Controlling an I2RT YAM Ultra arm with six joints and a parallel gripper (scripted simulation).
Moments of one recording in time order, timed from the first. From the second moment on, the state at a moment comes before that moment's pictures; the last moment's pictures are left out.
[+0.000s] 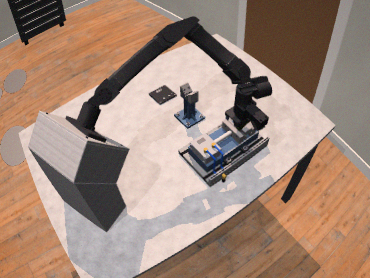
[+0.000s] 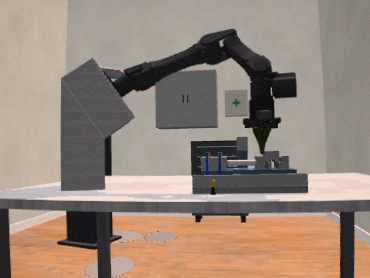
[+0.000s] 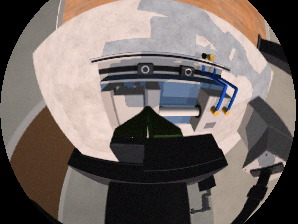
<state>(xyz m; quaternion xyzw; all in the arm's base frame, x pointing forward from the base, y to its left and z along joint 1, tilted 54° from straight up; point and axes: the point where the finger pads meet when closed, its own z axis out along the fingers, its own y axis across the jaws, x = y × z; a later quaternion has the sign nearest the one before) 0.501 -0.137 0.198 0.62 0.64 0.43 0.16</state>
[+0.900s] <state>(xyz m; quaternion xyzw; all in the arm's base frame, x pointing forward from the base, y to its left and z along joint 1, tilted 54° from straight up) 0.505 -0.138 0.201 0.62 0.64 0.43 0.16</state>
